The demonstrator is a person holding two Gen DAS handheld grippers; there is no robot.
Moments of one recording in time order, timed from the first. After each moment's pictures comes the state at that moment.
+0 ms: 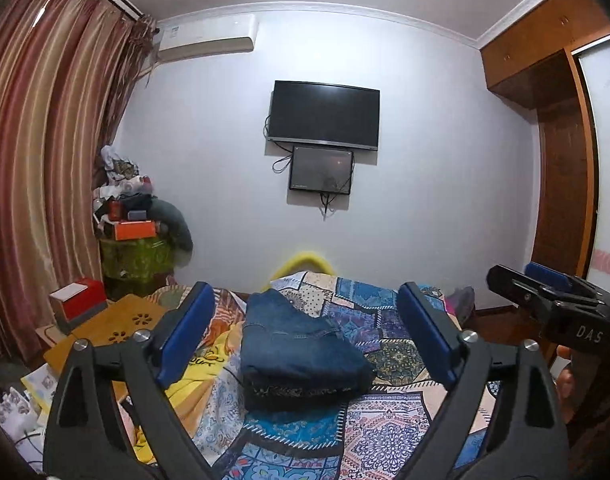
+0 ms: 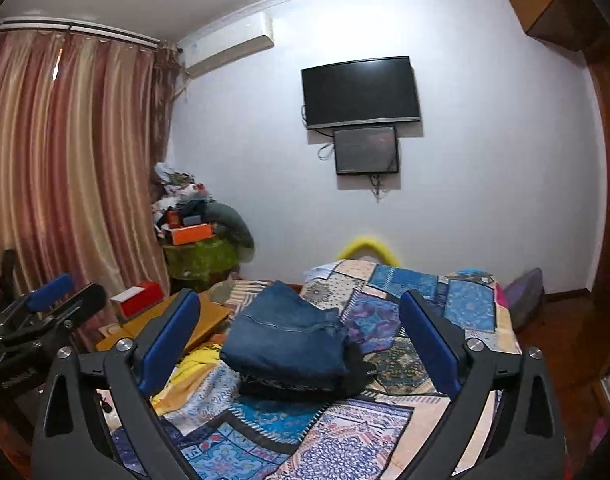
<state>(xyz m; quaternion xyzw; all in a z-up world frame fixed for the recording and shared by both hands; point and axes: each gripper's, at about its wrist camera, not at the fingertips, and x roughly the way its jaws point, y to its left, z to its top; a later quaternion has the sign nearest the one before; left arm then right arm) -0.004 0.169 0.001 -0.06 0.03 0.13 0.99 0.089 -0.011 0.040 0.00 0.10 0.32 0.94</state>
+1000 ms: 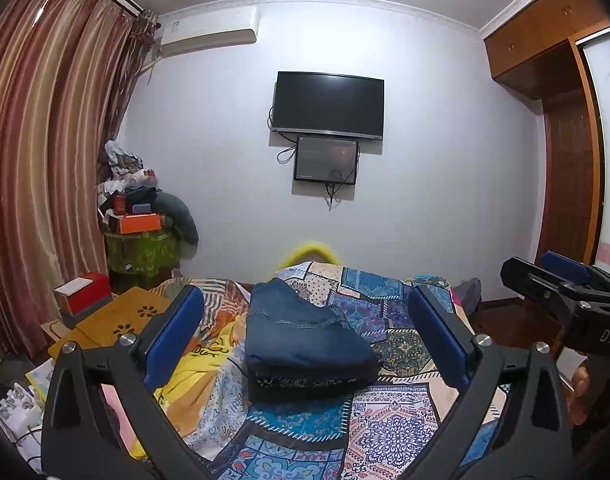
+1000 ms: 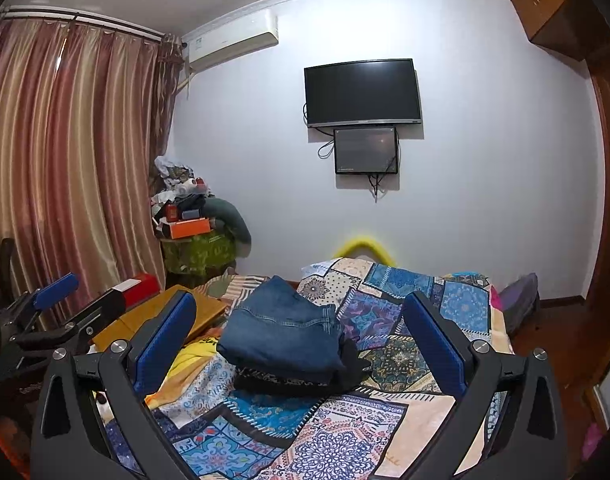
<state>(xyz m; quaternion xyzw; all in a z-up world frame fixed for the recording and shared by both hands) -0.001 0.159 -0.010 -0.06 0.05 0.14 0.99 0.074 -0.012 0.037 -0.02 0.10 0.32 0.94</state>
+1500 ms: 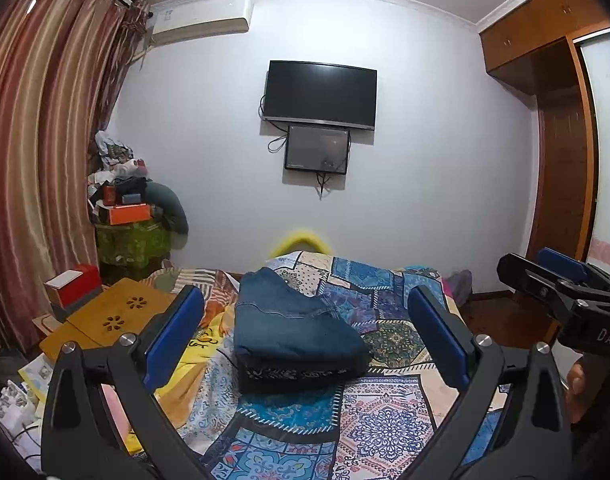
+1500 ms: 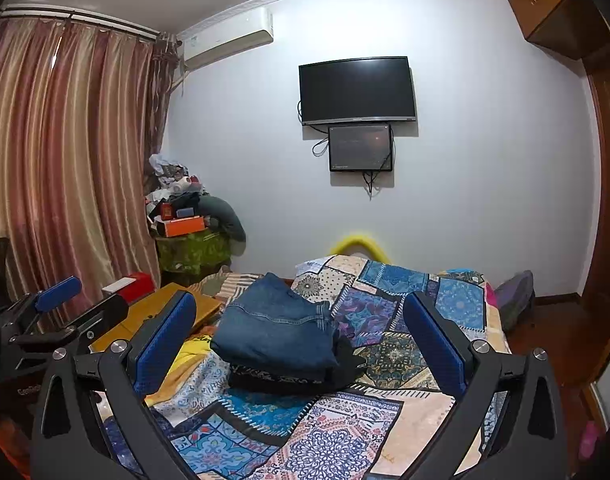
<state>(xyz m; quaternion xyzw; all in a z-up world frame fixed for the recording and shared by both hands) 0.004 0.158 -0.013 -0.06 0.06 0.12 0.99 0.075 -0.016 0.037 -0.02 0.10 0.31 0.95</state>
